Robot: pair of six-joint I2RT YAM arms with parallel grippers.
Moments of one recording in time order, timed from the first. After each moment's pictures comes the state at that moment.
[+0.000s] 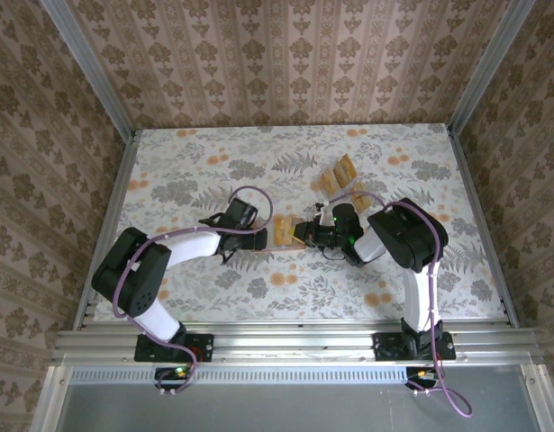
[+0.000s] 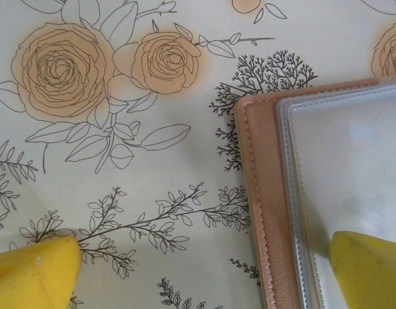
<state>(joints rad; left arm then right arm) -0.63 1.62 0.78 -0.23 -0.15 -0.44 0.45 2.04 0.66 0.96 -0.67 1.07</state>
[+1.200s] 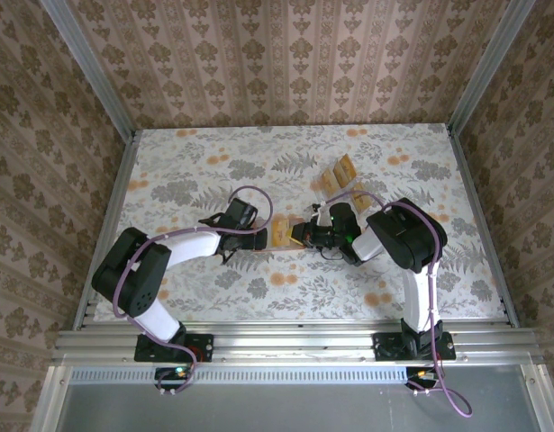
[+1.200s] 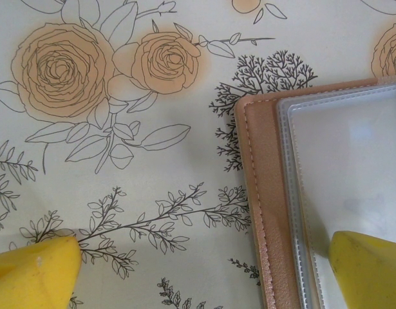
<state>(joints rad) -0.63 1.62 0.78 -0.23 -0.15 -0.44 0.47 2.04 0.68 0.92 -0.68 1.07</state>
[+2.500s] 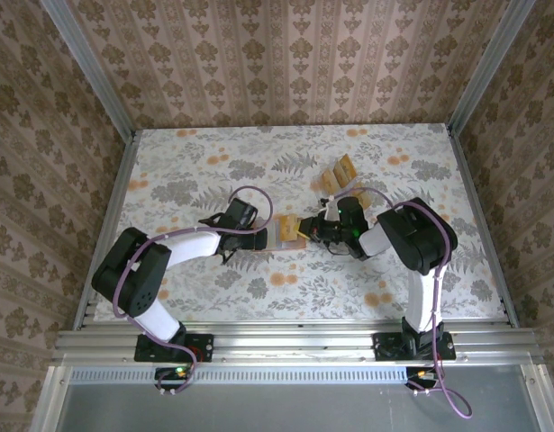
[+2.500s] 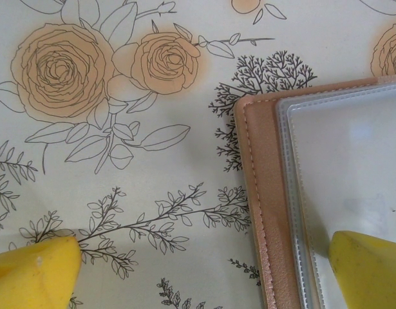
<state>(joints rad) -0.64 1.62 0.78 -0.23 -0.15 -0.44 0.39 1.98 0.68 0.82 -0.70 1.04</state>
